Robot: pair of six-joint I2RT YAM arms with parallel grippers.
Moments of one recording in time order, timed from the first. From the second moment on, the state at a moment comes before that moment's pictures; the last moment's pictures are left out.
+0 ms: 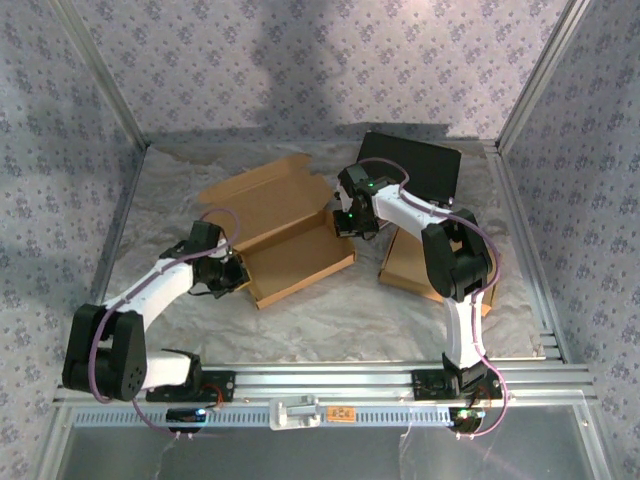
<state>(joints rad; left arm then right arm) -0.23 1.30 0.67 -0.57 0.35 -0.66 0.51 2.04 1.56 -0.75 -0.19 0.28</state>
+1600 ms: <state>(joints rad) -0.35 1.50 0.87 -0.89 0.01 -0.61 0.75 1.76 1.20 -0.50 0.11 0.52</state>
